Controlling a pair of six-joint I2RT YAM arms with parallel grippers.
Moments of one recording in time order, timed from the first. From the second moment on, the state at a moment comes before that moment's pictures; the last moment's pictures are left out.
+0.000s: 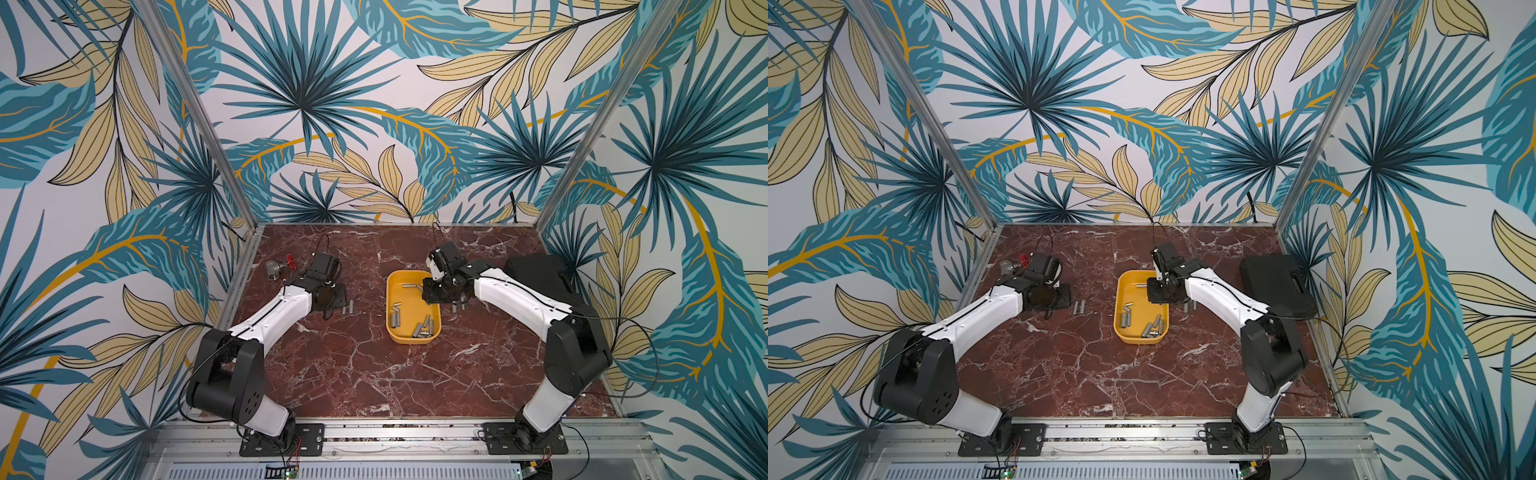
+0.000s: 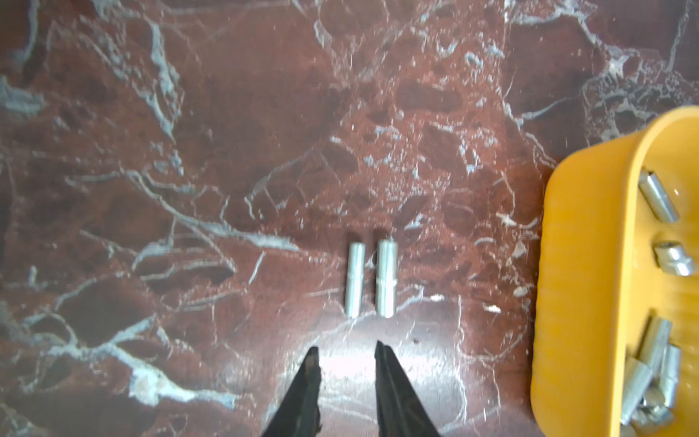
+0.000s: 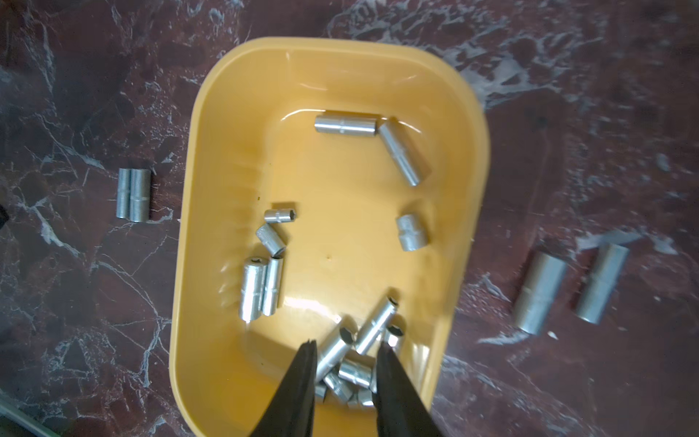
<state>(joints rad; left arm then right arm) -0.28 1.50 1.01 -0.58 0.00 -0.44 0.51 1.78 1.39 -0.72 -0.07 0.42</state>
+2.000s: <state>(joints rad) -0.31 1.33 0.68 -0.44 0.08 -0.65 0.63 2.19 1.69 -0.76 0.01 0.40</state>
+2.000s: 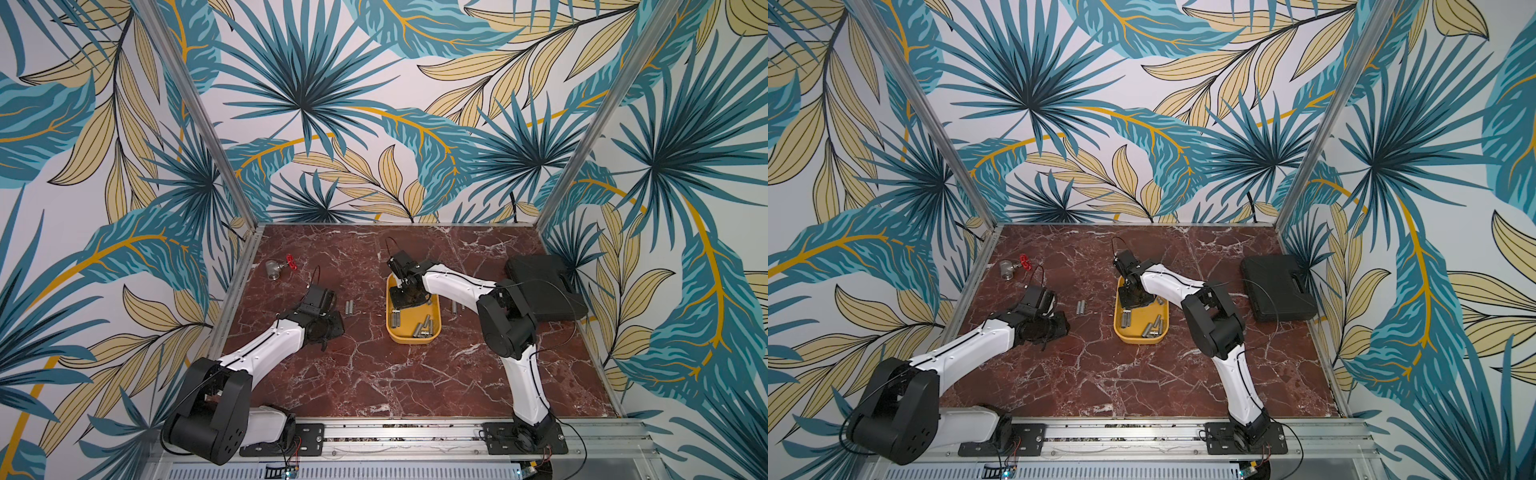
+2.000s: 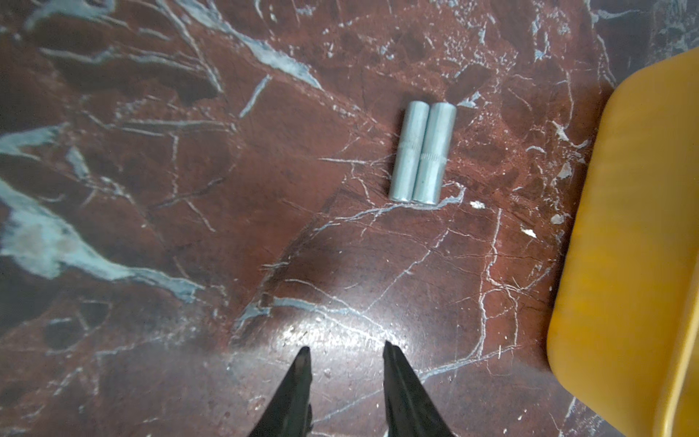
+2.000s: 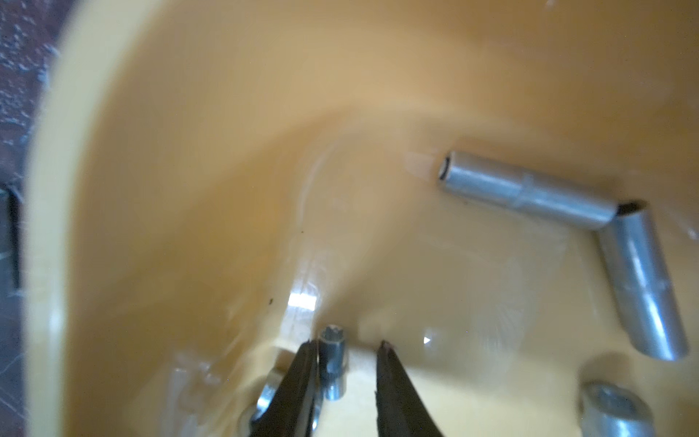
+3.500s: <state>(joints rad) -0.35 1.34 0.69 -0.44 0.06 -0.67 0.34 1.91 1.33 -0.69 -0.01 0.39</state>
